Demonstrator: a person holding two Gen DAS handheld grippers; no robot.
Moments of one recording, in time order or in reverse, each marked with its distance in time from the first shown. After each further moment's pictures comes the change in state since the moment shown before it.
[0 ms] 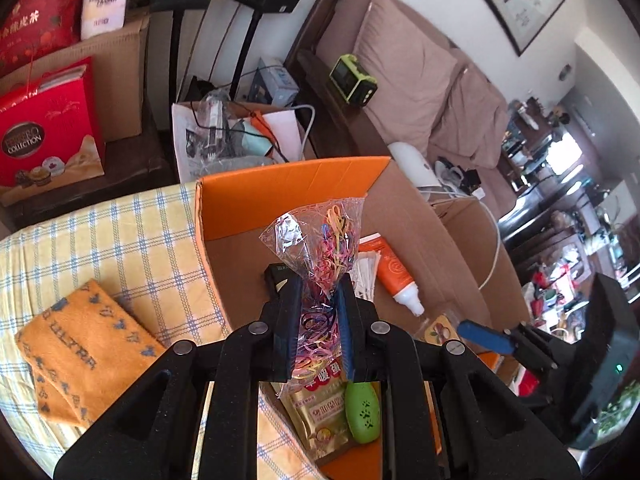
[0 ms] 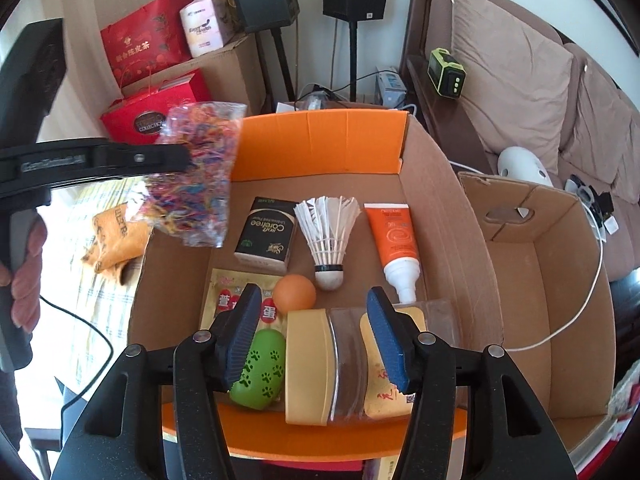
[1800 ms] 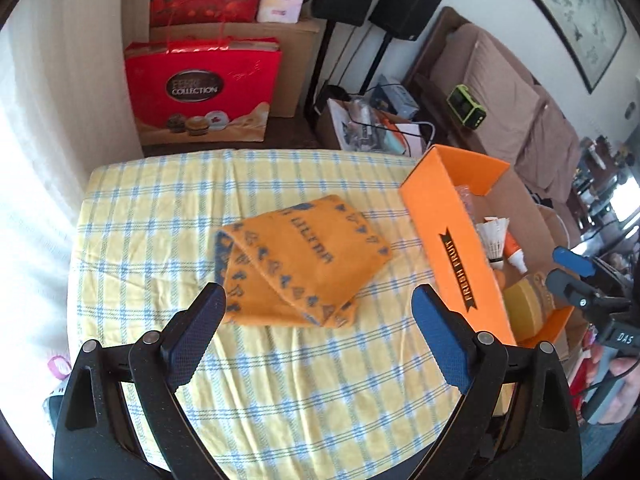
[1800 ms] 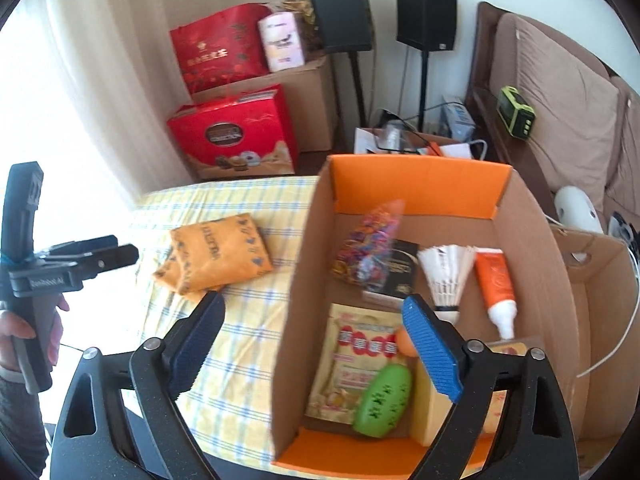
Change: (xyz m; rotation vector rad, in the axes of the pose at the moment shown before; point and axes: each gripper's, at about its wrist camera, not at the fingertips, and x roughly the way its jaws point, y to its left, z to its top) left arm -0.129 0.149 -0.099 -0.149 -0.079 0.267; right arm -0.012 0.098 0.021 -0.096 -0.074 0.161
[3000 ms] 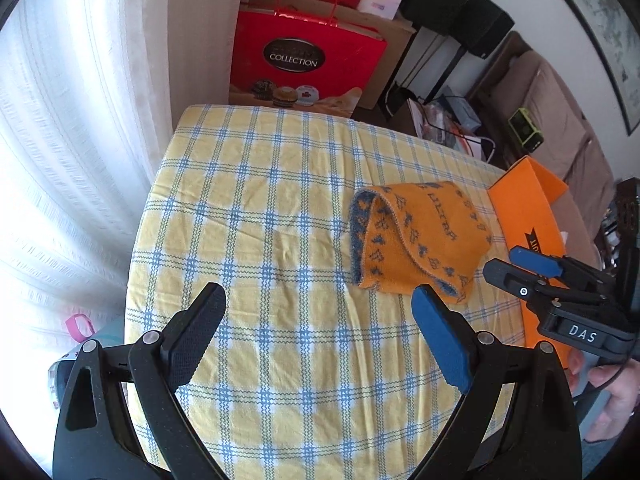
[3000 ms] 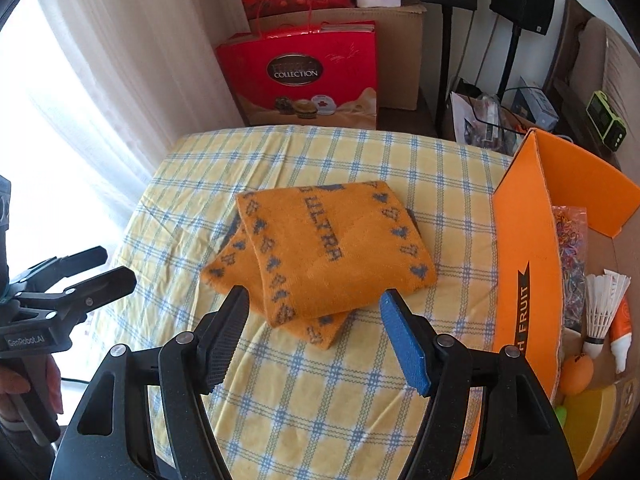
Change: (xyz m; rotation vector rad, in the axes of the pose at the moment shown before) left arm 0.007 0.105 -0.035 -0.148 -0.001 0.086; right arm 0.132 0.127 0.010 -0.089 0.167 0.073
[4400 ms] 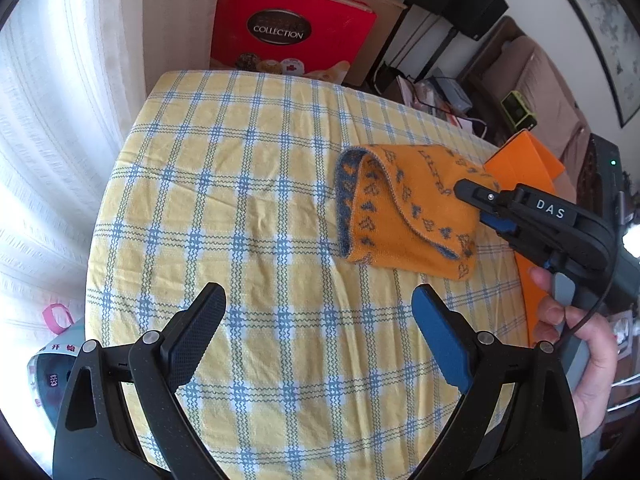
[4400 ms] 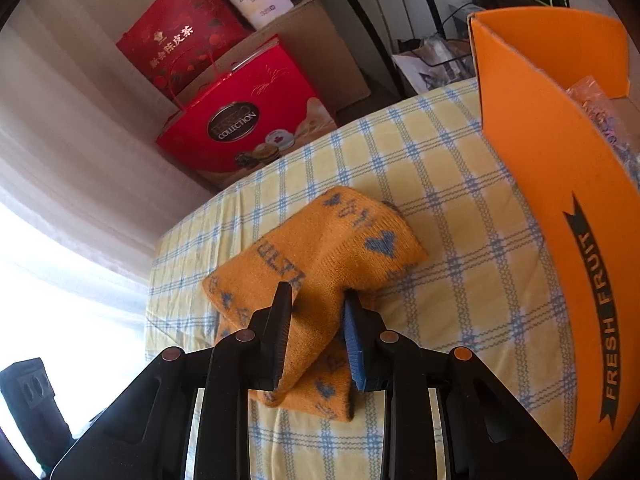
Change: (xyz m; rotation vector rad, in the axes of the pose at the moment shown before) left arm 0.025 -0.005 -0.018 0.016 0.060 -0.051; right arm 0.045 -0.049 0.002 0.485 -0.126 0.151
